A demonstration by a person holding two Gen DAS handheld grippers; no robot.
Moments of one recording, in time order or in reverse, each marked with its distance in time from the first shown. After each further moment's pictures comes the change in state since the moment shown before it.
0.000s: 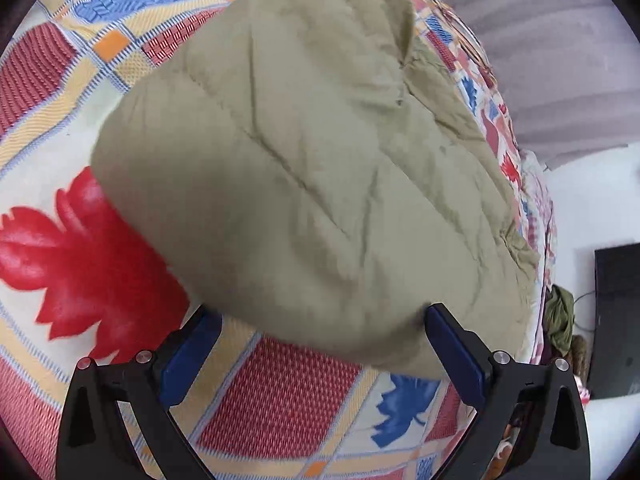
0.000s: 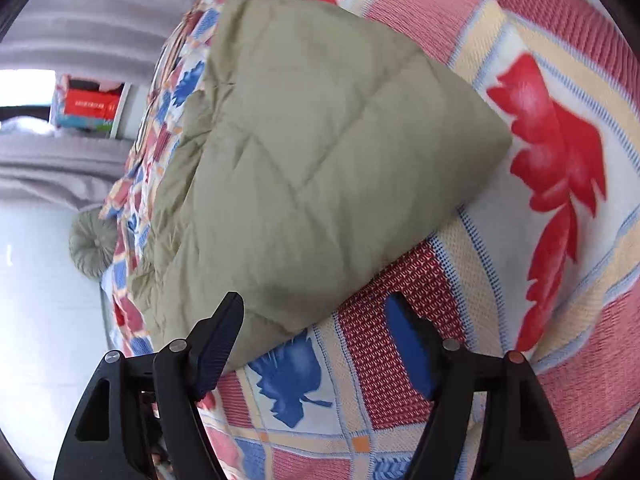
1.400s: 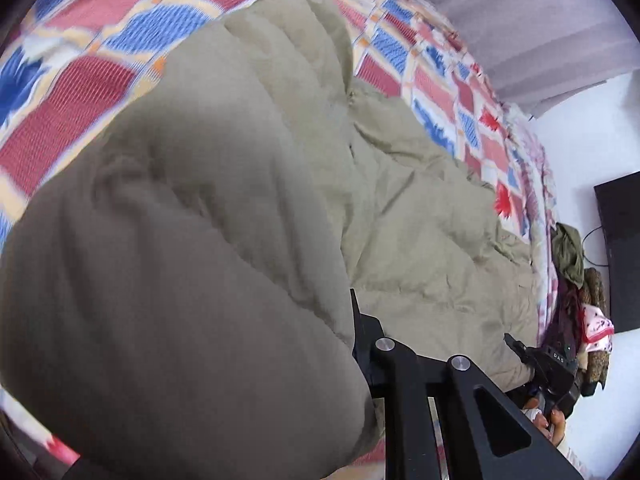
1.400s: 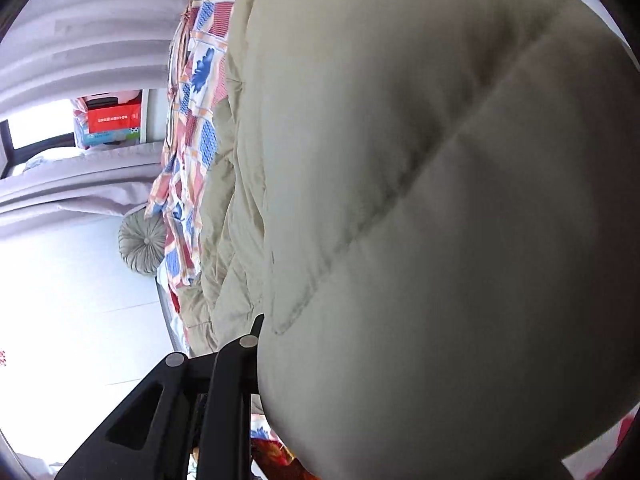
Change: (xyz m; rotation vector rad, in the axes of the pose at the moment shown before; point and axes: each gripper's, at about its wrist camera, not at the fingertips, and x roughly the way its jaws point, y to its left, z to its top) left arm -0.082 0.007 -0.059 0.171 0.056 0.076; right arm 0.003 -0.009 -0.057 0.139 0.113 0.194
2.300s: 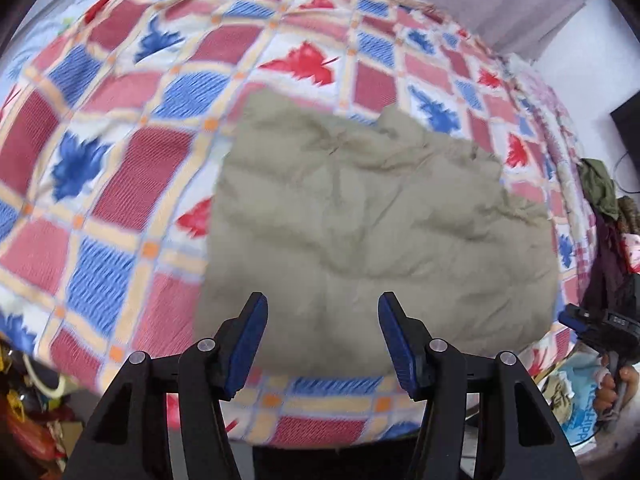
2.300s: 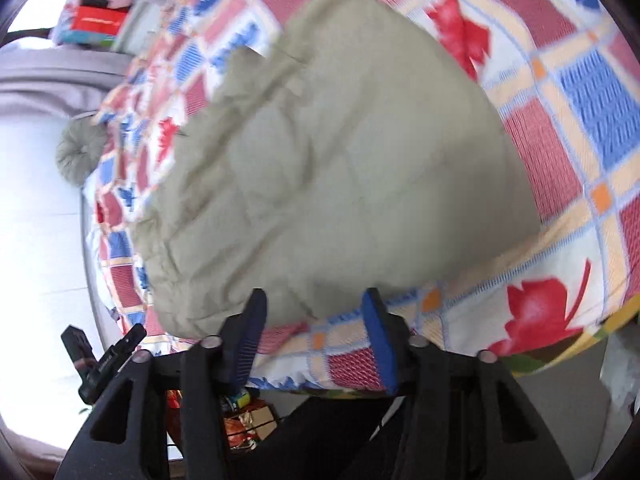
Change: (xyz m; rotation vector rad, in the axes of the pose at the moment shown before) left arm -0.120 -0.014 -0.037 0.255 -0.025 0.183; right arm -0.052 0.062 -0.037 -0.299 0.092 -0.338
